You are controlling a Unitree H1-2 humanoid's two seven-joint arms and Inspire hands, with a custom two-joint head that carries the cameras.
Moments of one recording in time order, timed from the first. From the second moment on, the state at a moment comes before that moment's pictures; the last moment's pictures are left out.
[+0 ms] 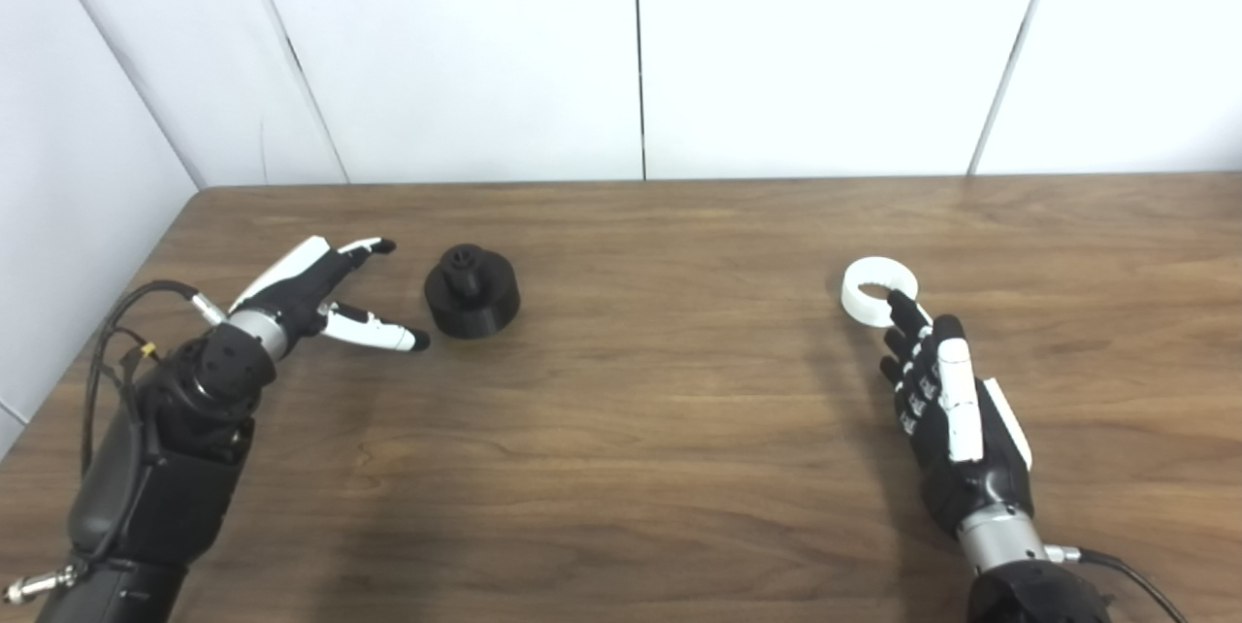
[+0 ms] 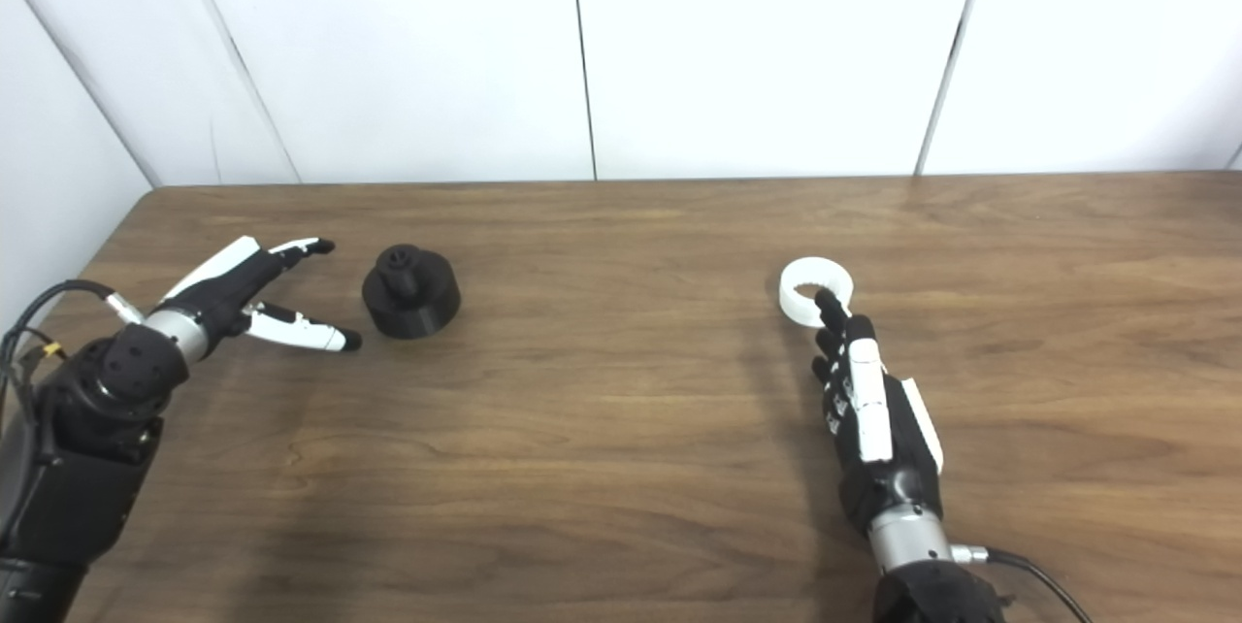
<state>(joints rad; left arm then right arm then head) -0.37 0.57 -0.05 0.01 0.54 0.47 -0.52 0.03 0.03 -0.03 -0.32 0.11 0.32 0.02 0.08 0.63</state>
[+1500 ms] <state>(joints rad) -0.46 0.56 -0.18 0.11 0.55 0.46 -0.50 0.04 0.03 -0.03 -0.35 0.11 0.32 -0.02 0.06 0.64</state>
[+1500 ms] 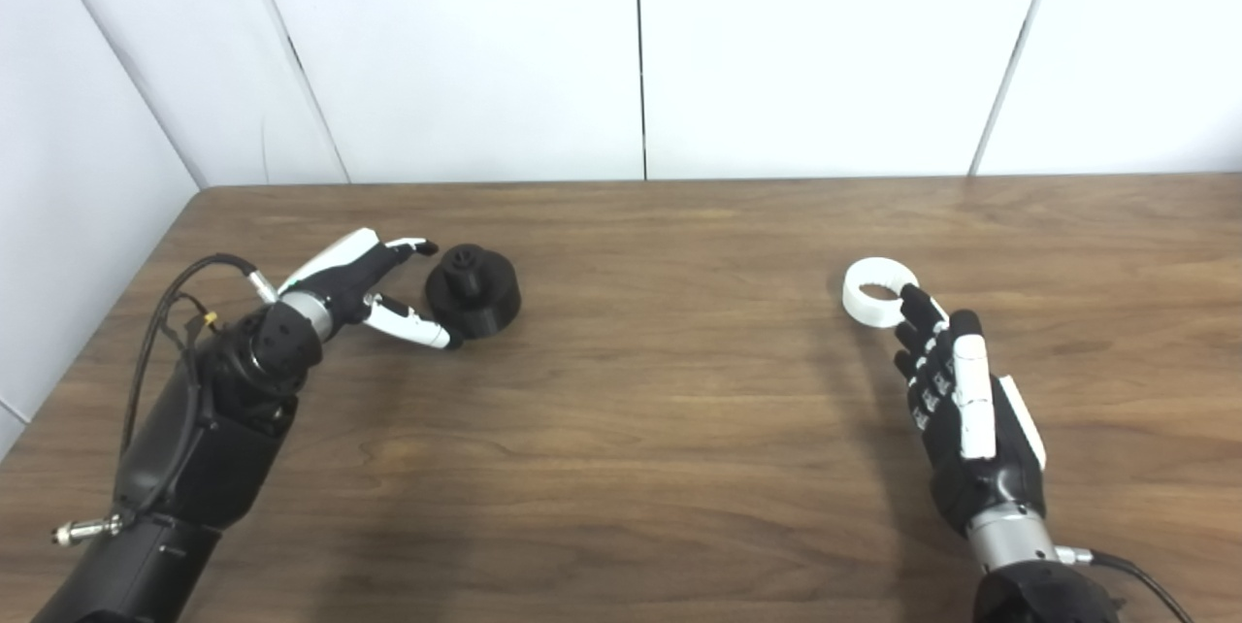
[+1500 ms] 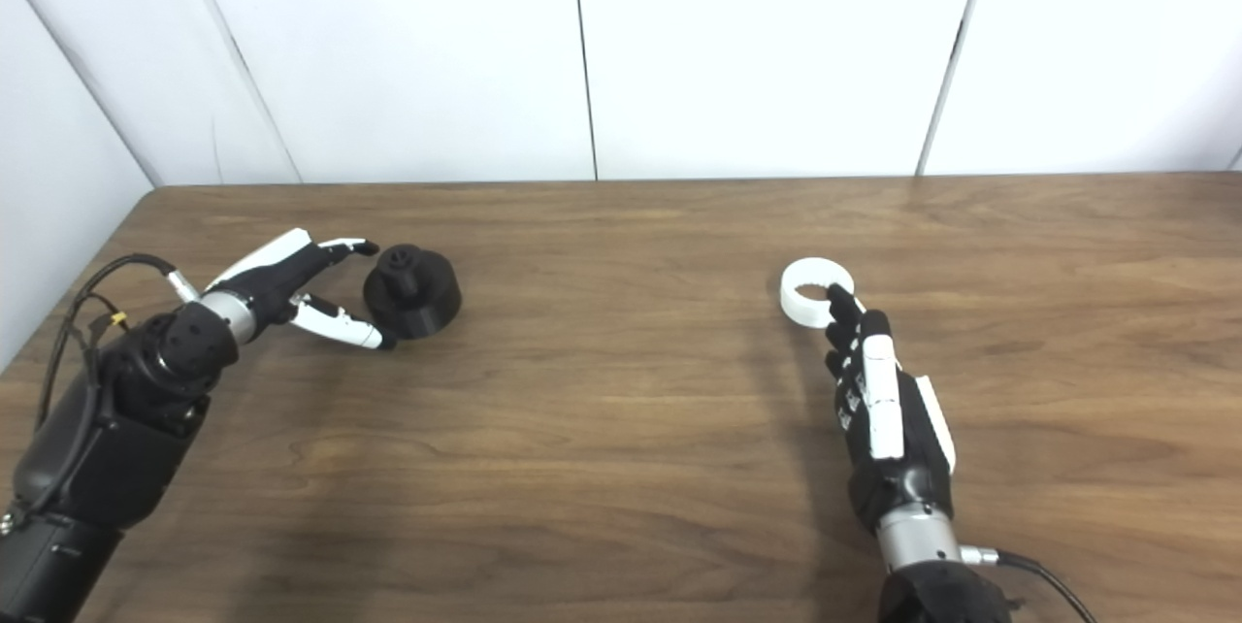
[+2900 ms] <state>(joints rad) -0.54 0.55 -0.26 0.24 0.52 0.41 -0.47 0.05 0.04 -0.02 -0.36 0.10 0.32 -0.05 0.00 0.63</state>
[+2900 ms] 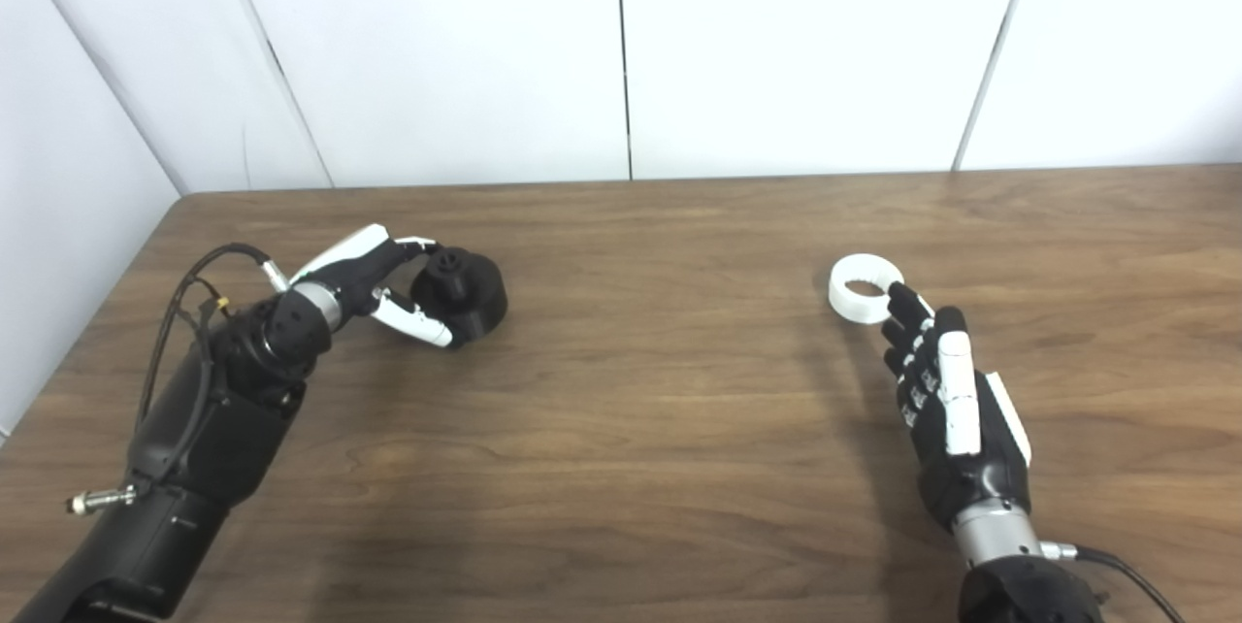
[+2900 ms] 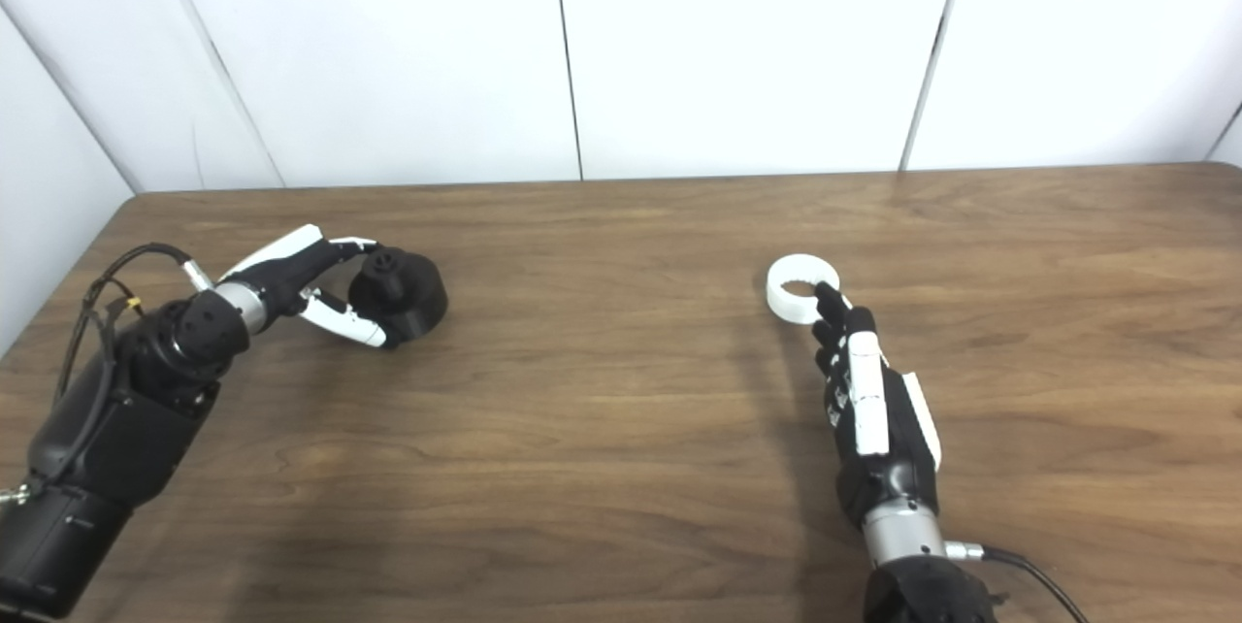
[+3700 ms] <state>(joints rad) -0.54 0.55 -0.28 0.24 0.54 0.41 -0.44 0.05 0.04 -0.03 -0.37 0.10 0.32 -0.05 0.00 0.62</state>
